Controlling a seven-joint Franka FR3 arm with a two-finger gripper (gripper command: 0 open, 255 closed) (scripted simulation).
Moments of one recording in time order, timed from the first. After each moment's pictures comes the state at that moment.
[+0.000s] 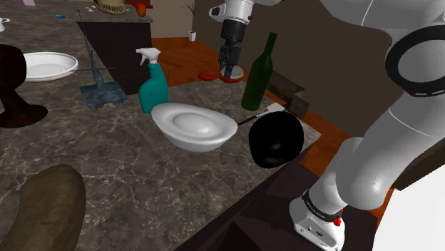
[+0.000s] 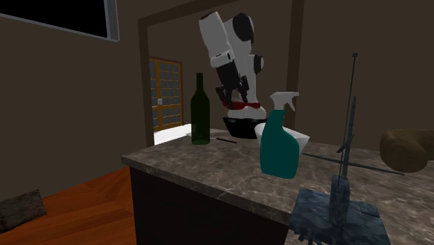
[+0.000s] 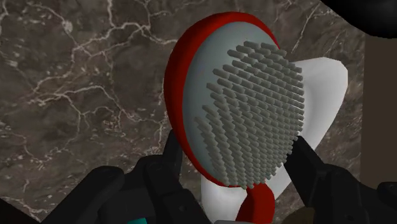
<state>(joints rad) 0.22 -0.01 -0.18 -1.65 0.31 1.43 -0.93</state>
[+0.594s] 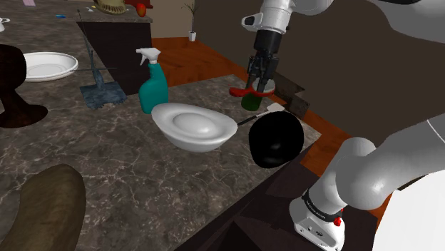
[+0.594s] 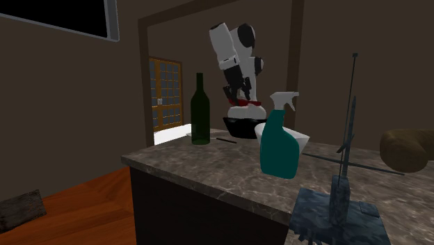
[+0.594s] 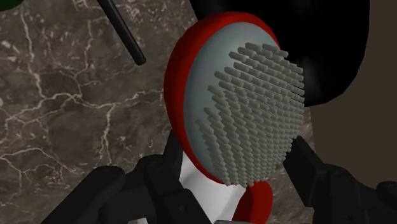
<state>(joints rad) 0.21 -0.39 -0.17 -2.04 0.25 1.44 -0.91</state>
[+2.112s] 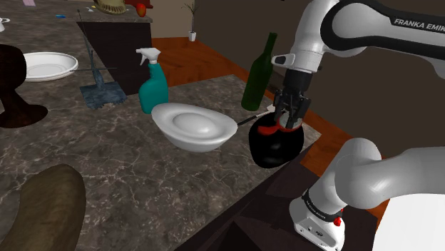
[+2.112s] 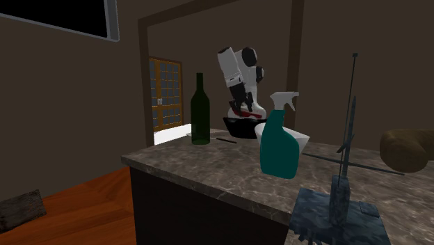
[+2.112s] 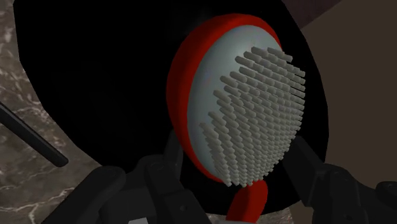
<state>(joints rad) 0.15 -0.82 -0.15 -2.51 0.20 1.50 -0.92</state>
